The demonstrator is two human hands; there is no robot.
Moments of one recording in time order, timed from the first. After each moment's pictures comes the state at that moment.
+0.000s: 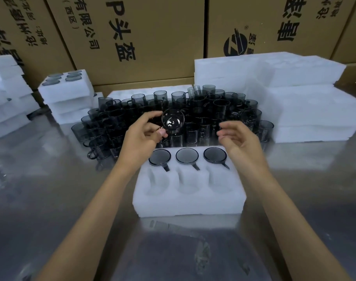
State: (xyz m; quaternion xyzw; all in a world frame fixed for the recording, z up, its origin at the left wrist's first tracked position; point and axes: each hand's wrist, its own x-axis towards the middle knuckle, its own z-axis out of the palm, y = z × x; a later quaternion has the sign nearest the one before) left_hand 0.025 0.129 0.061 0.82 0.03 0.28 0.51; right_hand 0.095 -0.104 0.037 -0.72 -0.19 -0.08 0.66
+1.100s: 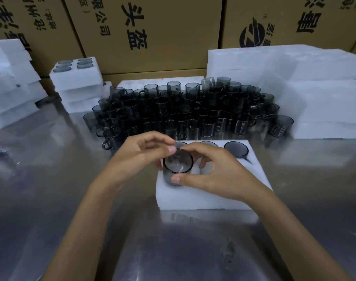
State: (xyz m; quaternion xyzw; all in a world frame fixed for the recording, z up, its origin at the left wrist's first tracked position) left_hand -0.048 0.149 0.069 0.79 0.02 0.12 0.60; right_hand 0.024 -0.048 0.048 -0.78 -0.41 0.08 0.46
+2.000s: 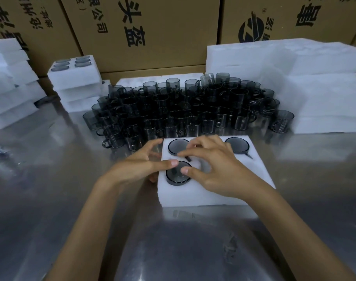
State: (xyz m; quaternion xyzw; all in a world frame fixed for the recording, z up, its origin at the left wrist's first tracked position) left_hand -0.040 0.162 0.050 0.82 0.14 -0.07 0.56; right_hand 0.029 -0.046 0.041 -0.85 -0.44 -0.01 0.30
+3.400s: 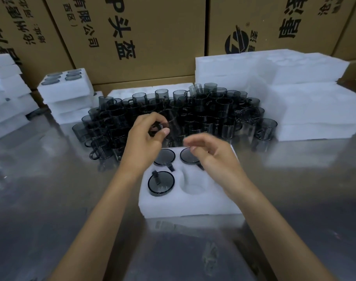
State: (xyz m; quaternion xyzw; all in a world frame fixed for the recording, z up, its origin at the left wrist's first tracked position) left_hand 0.009 0.115 0.075 0.86 0.06 0.31 0.41; right_hand 0.043 -0.061 0.055 -0.72 -0.25 0.06 0.65
